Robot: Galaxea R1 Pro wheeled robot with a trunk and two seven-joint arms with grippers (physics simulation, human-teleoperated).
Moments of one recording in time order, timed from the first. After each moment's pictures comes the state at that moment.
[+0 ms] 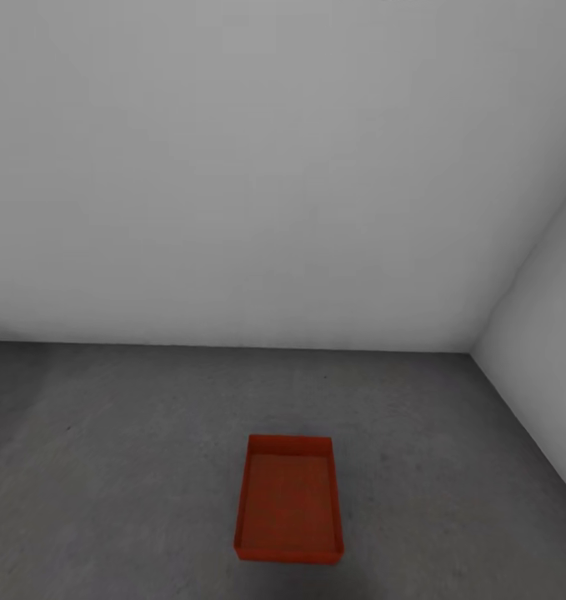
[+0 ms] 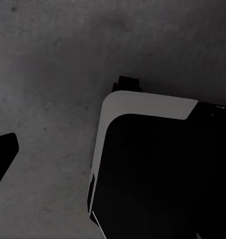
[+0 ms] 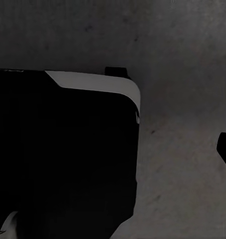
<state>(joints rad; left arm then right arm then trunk) -0.35 0.07 0.00 -0.01 0.17 0.06 0.01 -0.25 0.04 0.49 0.03 -0.44 -0.13 -0.09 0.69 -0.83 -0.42</state>
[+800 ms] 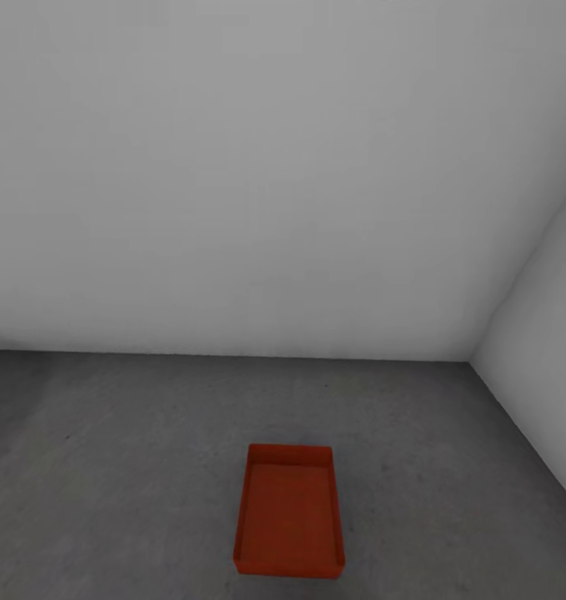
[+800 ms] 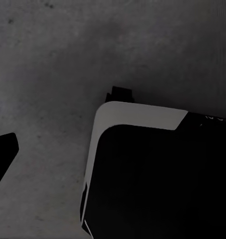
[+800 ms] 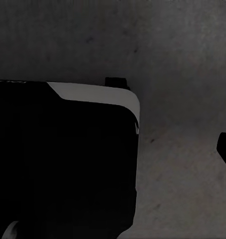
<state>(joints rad) -0.35 0.06 0.00 -0.01 0.18 0.06 0.01 -0.25 0.04 0.49 0.03 -0.43 -0.13 -0.08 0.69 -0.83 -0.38</state>
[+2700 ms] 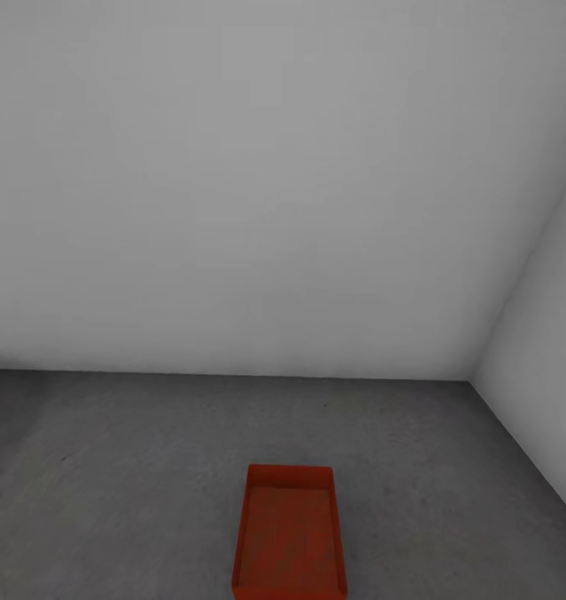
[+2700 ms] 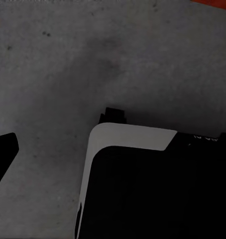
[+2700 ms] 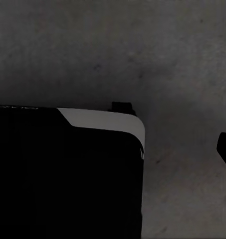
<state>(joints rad) -0.35 0.05 0.00 0.00 0.17 0.06 0.01 -0.25 0.04 0.49 0.03 -0.43 -0.13 -0.05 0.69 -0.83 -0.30</state>
